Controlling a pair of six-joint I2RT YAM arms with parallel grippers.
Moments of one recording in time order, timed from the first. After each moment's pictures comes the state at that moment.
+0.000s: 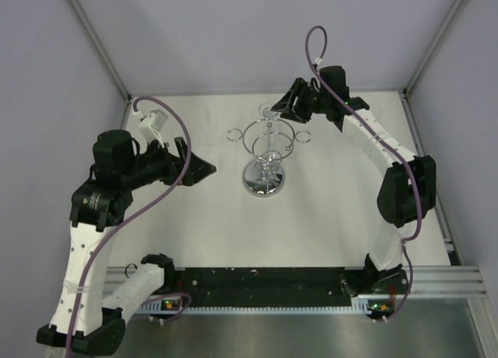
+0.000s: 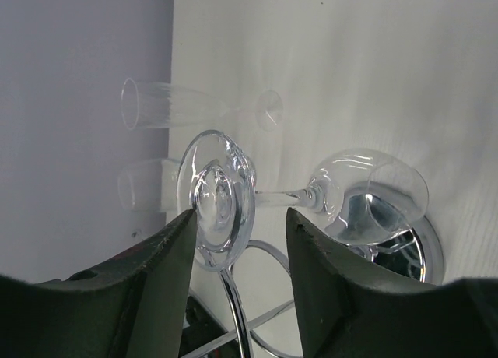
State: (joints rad) left arm -0.19 0.87 1.32 -0.88 0.60 -0.42; right arm 0.34 1.82 1.64 -0.34 -0.48 0.78
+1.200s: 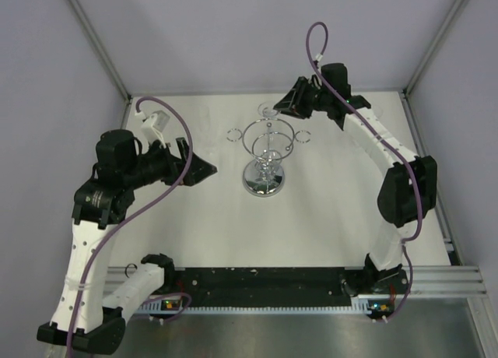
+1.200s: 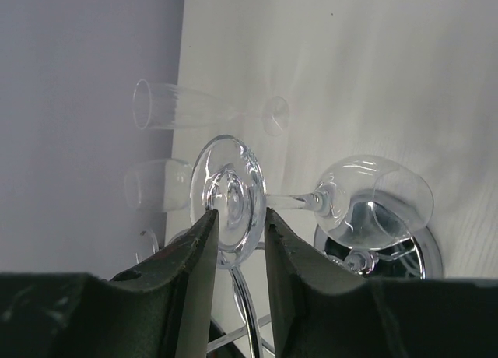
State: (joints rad) left arm -0.19 0.88 1.30 -0.88 0.60 -0.42; right arm 0.34 1.83 1.66 -0.33 -0.50 0.77
